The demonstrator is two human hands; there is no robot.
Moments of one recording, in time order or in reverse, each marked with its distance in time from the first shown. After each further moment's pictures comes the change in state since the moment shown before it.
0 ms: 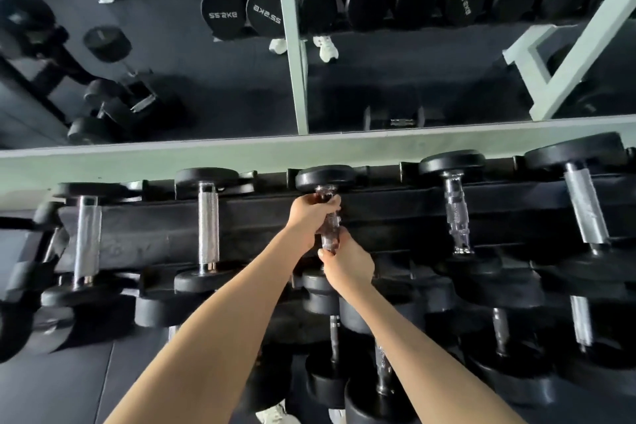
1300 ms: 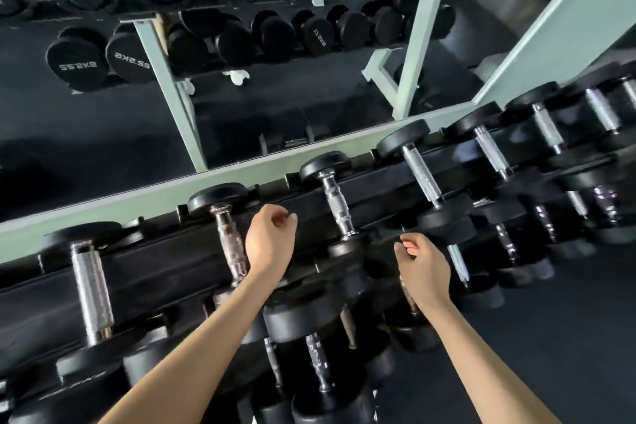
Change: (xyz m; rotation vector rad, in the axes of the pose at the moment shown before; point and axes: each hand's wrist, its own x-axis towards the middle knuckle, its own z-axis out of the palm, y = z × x) left_hand -0.092 -0.001 0.075 0.447 0.086 0.590; right_hand -0.080 0.170 -0.149 0.183 0.623 0.235
